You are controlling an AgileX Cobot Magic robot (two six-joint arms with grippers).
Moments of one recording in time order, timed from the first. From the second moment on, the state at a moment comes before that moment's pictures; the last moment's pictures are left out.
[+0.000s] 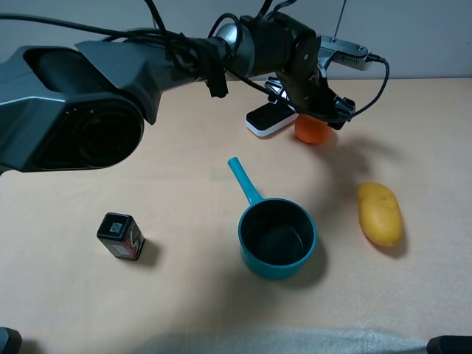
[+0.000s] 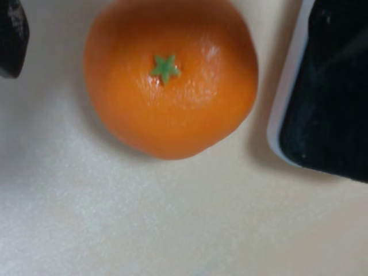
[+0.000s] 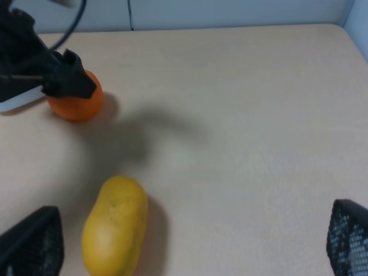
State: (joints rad) left arm -0.82 2.59 -2.28 0.12 0.60 -0.24; right arm 0.02 -0.01 -0.49 -0.01 1.02 0.04
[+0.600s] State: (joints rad) left arm -0.80 2.41 -2.32 0.05 1.07 -0.16; right arm 0.02 -0.01 -0.49 -0.01 1.02 0.04
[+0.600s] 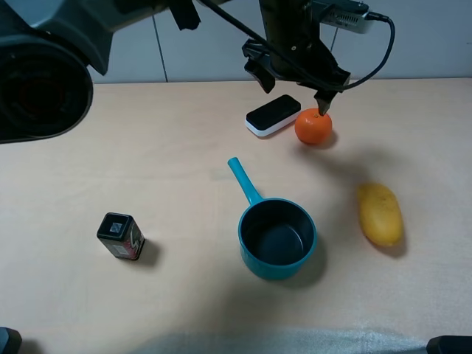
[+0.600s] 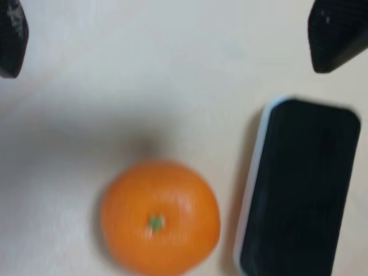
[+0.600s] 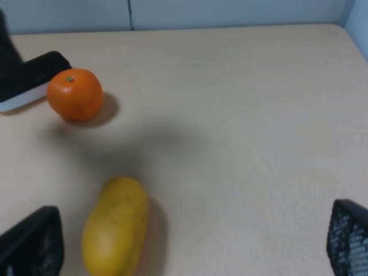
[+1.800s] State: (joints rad) left arm -0.78 1.81 -1.83 0.04 1.16 -0.04; right arm 0.02 -0.01 -0.49 -0.01 1.02 0.04
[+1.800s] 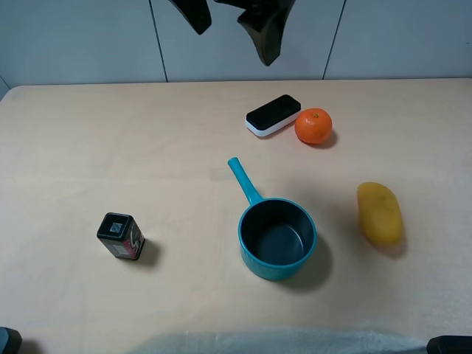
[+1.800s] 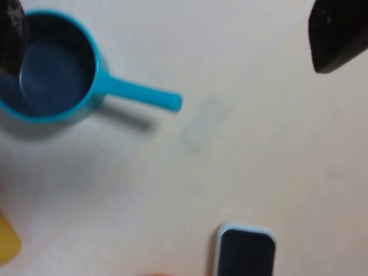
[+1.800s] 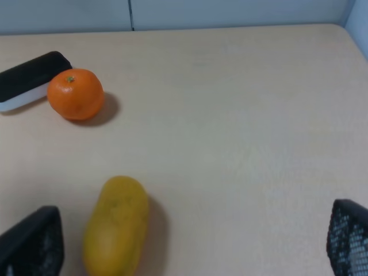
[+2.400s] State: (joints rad) left arm -0.78 1.36 -1.43 0.08 1.16 0.01; right arm 0.02 -0.01 -0.49 -0.01 1.02 0.04
